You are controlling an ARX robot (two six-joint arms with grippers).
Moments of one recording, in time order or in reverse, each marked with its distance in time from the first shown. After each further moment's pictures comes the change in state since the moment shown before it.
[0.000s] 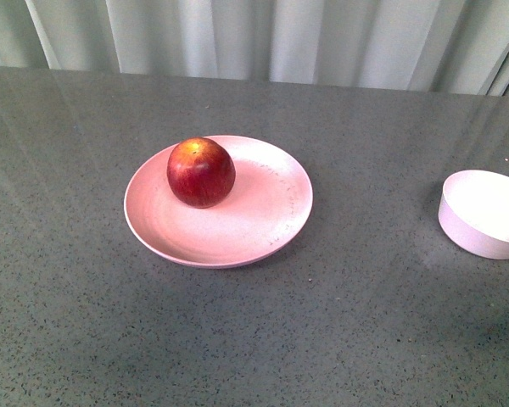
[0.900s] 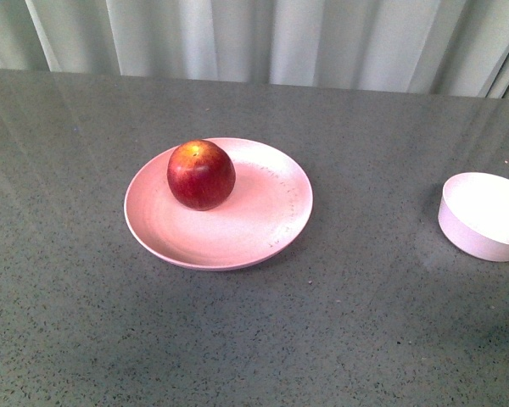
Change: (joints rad) left arm 0.000 0.000 0.000 0.000 0.000 0.000; right arm 0.000 0.000 0.000 0.000 0.000 0.000
